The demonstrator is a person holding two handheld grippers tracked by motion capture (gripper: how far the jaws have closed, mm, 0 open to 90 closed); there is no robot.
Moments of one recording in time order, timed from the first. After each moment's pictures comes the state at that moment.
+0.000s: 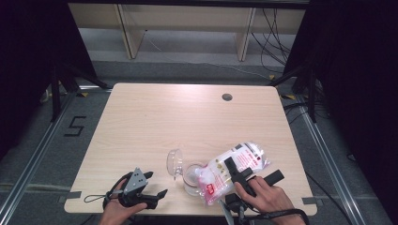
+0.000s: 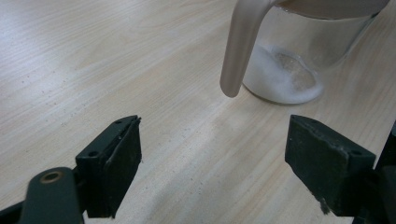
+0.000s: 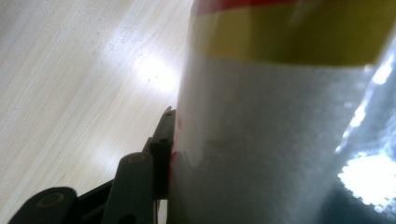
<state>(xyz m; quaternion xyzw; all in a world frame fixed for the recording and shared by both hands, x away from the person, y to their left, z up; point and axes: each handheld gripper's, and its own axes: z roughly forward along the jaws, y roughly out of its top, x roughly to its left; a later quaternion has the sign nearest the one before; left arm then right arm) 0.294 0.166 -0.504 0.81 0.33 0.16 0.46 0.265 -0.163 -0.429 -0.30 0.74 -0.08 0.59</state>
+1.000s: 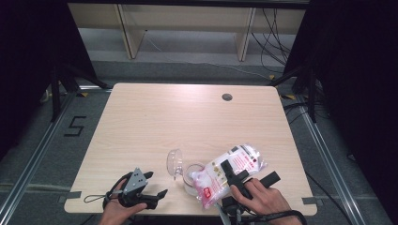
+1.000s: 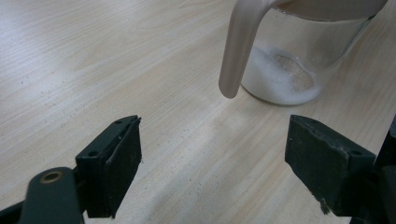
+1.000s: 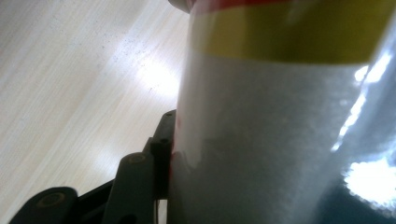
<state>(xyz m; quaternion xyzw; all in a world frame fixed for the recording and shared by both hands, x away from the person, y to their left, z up) 0.294 0.167 -0.503 0.82 0.32 0.17 0.45 0.260 -0.155 -0.431 -0.32 0.74 -0.08 0.59</state>
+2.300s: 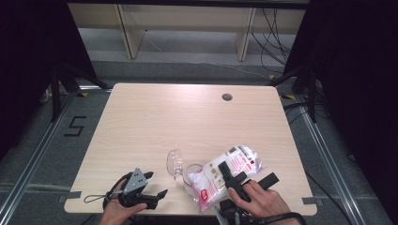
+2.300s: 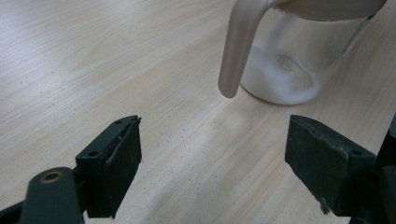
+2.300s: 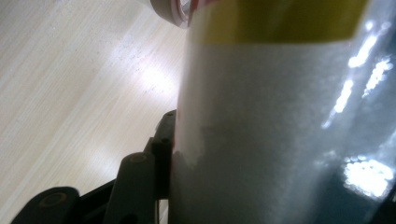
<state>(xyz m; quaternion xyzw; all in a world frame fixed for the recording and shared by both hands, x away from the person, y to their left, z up) 0.294 0.167 -0.503 0.82 0.32 0.17 0.45 0.251 -0.148 -0.425 -0.32 0.74 -0.08 0.59</state>
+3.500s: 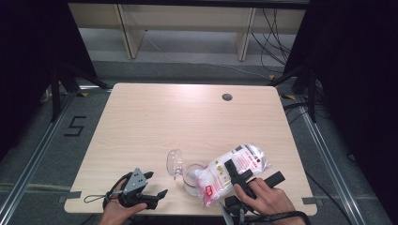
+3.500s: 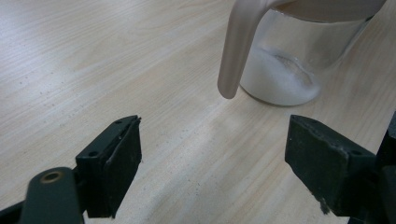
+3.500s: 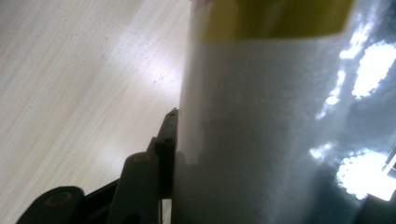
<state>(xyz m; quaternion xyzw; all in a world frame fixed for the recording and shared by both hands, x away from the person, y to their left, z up) 0.294 0.167 -0.503 0.81 0.32 0.16 0.46 0.258 -0.160 -0.420 -0.31 0.75 -0.09 0.58</state>
